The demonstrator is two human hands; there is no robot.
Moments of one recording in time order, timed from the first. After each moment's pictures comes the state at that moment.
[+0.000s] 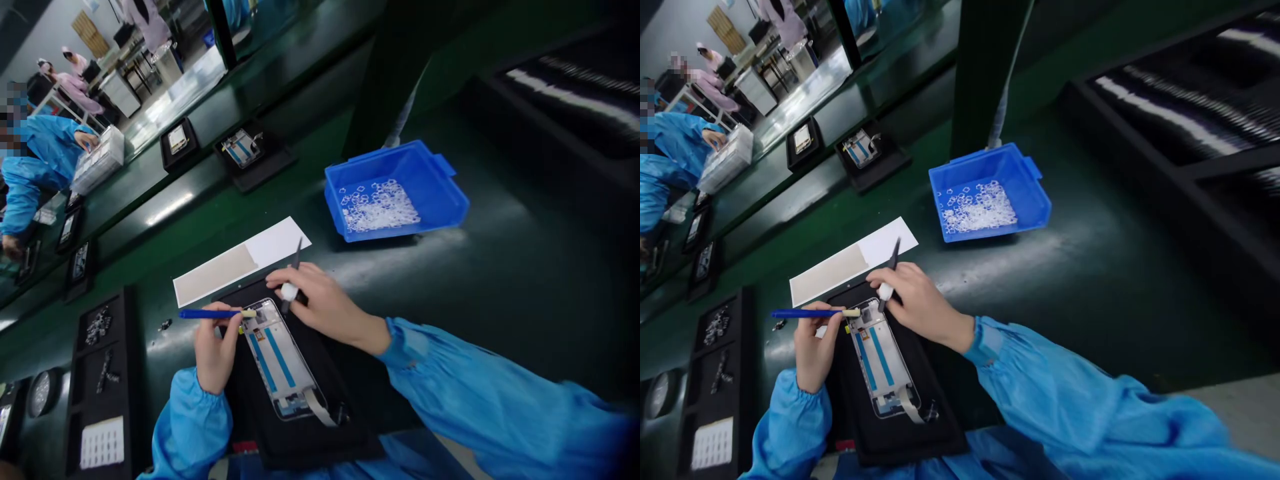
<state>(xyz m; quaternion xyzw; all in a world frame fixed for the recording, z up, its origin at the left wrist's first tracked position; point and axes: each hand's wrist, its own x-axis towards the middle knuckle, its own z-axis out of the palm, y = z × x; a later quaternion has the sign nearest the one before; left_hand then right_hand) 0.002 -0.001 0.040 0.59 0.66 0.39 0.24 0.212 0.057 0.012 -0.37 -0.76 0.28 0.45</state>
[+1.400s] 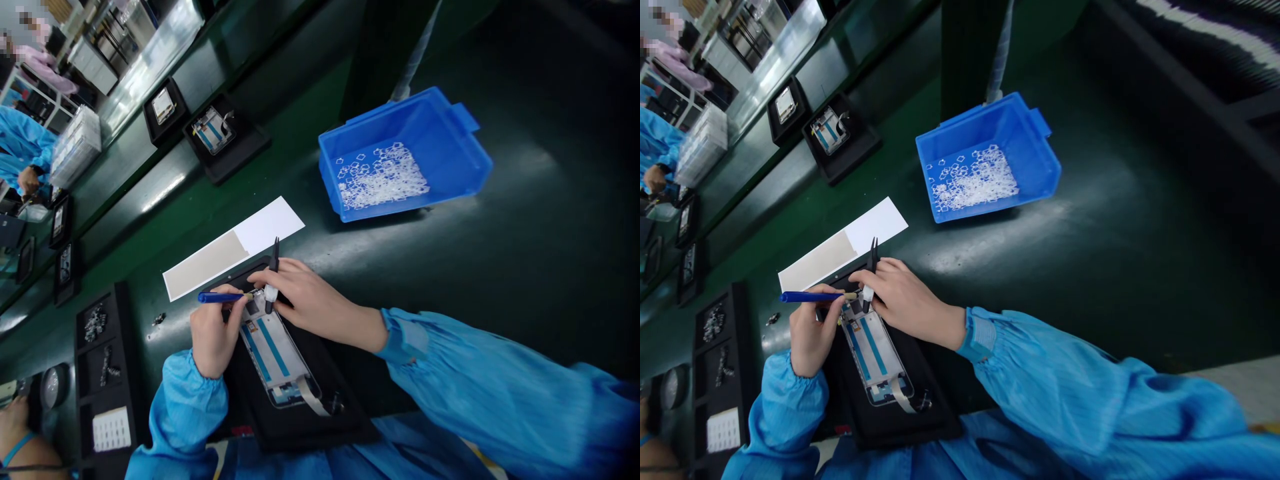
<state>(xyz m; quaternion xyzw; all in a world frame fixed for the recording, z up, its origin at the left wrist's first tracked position) 0.016 0.018 0.055 0.78 0.58 0.23 0.10 0.207 0.048 0.004 -0.36 -0.79 0.33 0.36</state>
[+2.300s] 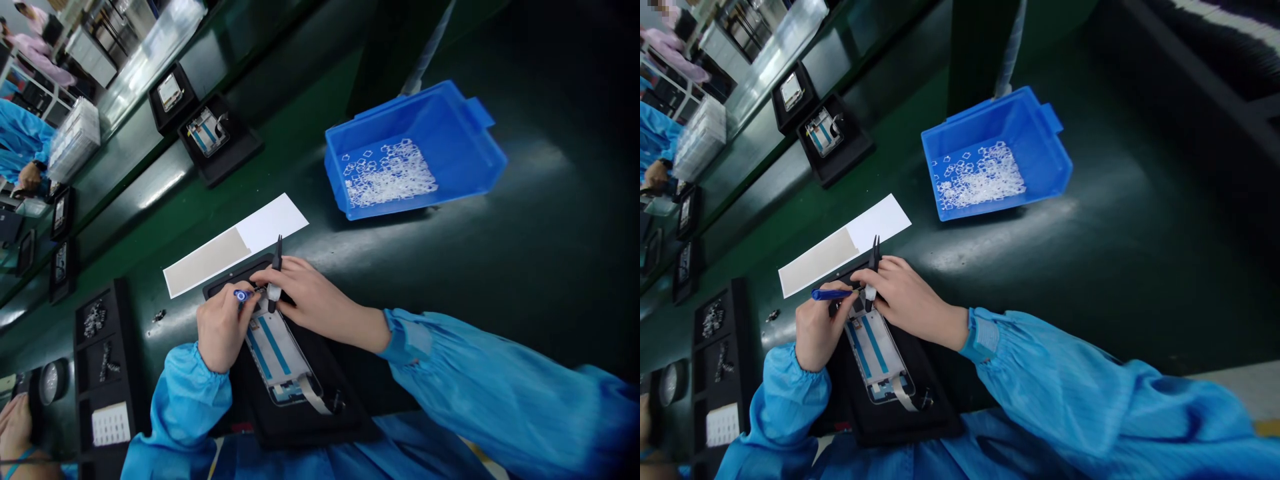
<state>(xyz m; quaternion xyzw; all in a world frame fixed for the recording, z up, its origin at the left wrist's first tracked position) 0.024 0.023 0.054 0.84 0.51 0.17 0.01 0.206 0.047 0.002 -0.36 -0.79 0.33 0.37</state>
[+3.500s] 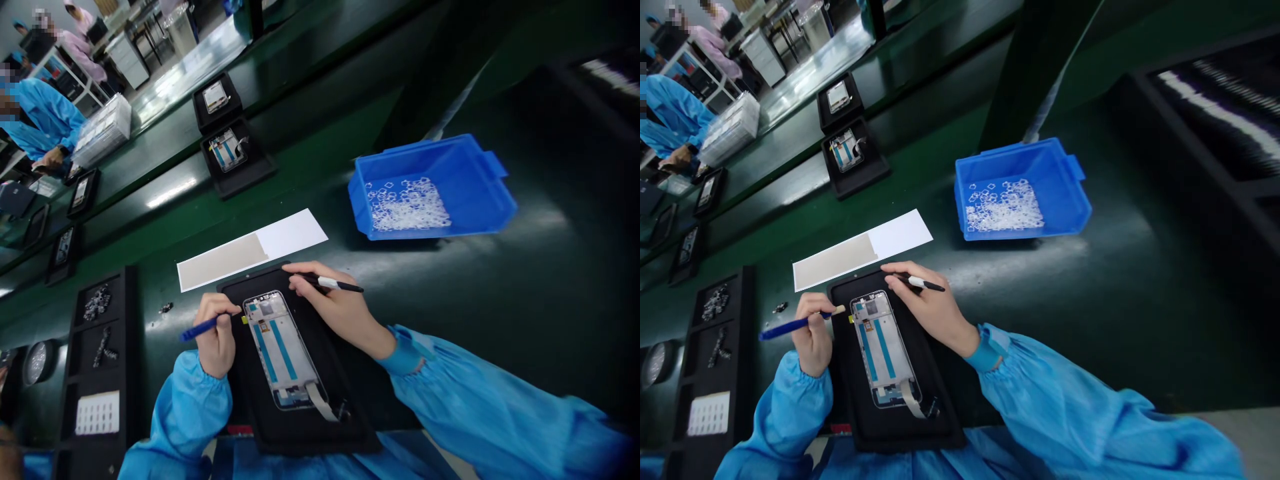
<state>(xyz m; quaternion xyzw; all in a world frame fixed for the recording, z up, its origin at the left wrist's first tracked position) -0.004 -0.001 0.040 0.70 0.54 0.45 0.10 0.201 0.045 0.000 -0.43 -0.60 0.44 0.51</state>
